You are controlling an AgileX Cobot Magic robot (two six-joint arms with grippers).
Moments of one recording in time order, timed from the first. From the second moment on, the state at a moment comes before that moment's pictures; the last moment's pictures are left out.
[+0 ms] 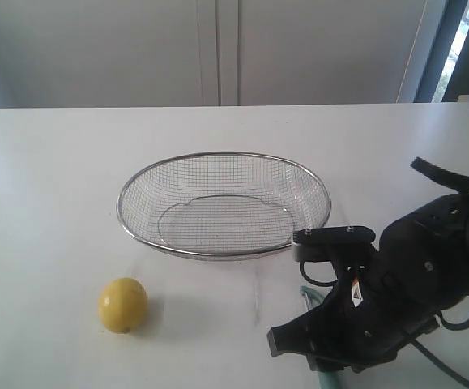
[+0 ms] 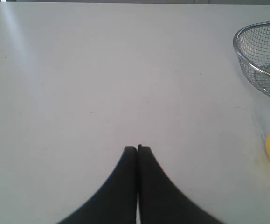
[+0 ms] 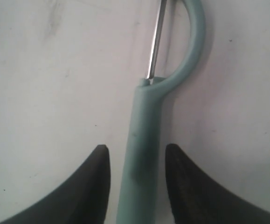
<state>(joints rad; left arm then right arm) 0.01 0.00 0.02 -0.22 0.40 0.18 0.67 1.53 -0.67 0.11 0.54 0.37</state>
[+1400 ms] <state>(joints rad) 0.01 0.00 0.02 -0.22 0.40 0.18 0.67 1.60 -0.67 0.13 0.51 0.37</state>
